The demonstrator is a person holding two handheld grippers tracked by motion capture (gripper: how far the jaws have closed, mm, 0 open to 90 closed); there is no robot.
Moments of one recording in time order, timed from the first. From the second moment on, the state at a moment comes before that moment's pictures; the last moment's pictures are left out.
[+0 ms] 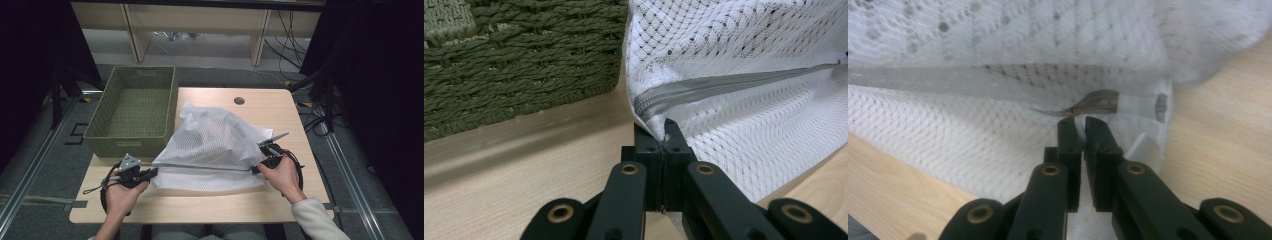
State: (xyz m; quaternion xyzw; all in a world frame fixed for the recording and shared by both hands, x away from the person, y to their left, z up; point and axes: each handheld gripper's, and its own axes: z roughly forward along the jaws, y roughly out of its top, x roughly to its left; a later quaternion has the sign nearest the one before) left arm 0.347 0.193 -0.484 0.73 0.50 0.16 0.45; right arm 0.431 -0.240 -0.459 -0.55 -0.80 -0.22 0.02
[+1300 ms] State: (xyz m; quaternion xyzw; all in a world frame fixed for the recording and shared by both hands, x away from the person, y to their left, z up) left arm 0.344 0.192 -0.483 0.72 0.50 0.15 0.45; right arm 0.436 -0.243 -0.460 -0.57 -0.80 -0.20 0.02
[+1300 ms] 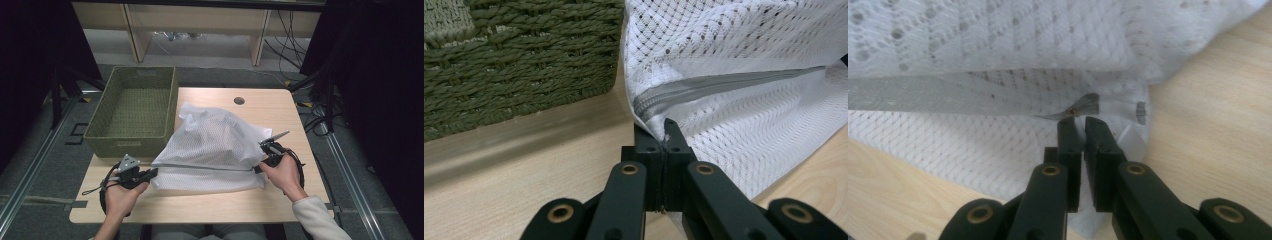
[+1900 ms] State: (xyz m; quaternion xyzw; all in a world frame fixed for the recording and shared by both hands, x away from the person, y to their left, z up) left arm 0.344 0.193 -0.487 0.73 0.49 0.15 0.45; right arm 0.431 -0.257 -0.448 -0.59 -0.79 -0.19 -0.03
